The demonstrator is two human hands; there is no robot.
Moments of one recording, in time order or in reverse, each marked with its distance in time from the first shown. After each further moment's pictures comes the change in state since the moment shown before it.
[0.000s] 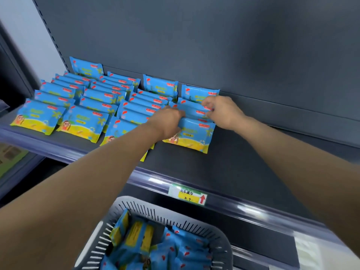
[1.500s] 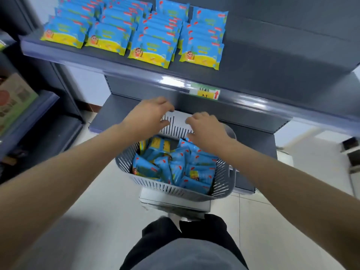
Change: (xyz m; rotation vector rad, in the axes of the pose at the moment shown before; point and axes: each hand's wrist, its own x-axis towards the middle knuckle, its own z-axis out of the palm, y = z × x) left_hand -0.291 -0.005 0.067 -0.107 0.101 0.186; right_hand -0.291 -0.126 0.136 -0.343 -0.175 -0.133
